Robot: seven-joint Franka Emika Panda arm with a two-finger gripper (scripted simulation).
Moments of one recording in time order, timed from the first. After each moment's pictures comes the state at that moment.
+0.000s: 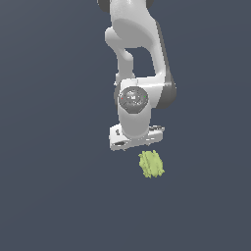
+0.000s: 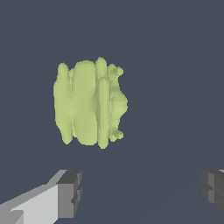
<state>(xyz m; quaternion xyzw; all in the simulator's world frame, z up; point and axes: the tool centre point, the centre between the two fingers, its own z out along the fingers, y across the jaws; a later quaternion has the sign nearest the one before) 0.037 0.045 0.133 -0.99 -0.08 0.06 0.05</state>
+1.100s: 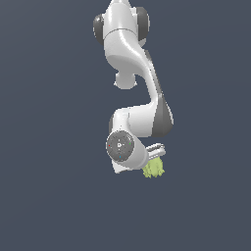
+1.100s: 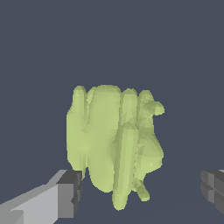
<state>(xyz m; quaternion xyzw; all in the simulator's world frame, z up) 0.079 0.073 0.083 -0.97 -0.14 0.11 0.17</state>
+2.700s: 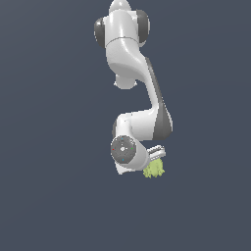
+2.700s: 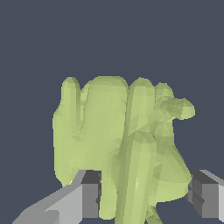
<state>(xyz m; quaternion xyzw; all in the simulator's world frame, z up) 0.072 0.084 0.055 -0.97 -0.14 0.11 0.18</state>
